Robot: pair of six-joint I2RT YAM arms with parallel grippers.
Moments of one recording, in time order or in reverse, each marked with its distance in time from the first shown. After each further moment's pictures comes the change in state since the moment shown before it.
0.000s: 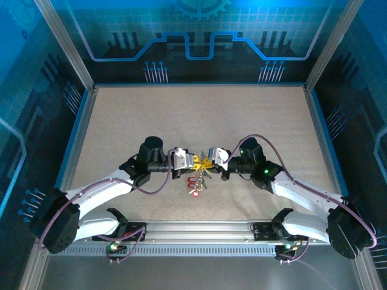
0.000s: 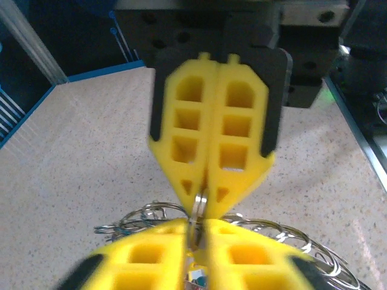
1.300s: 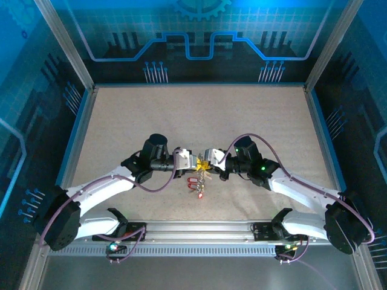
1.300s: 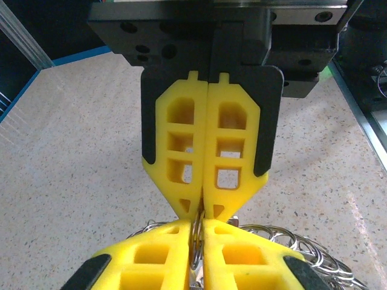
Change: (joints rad) left arm -0.014 0.030 0.072 -0.156 -0.020 0.093; right arm 0.021 0.046 0.053 -0.110 0.058 -0.063
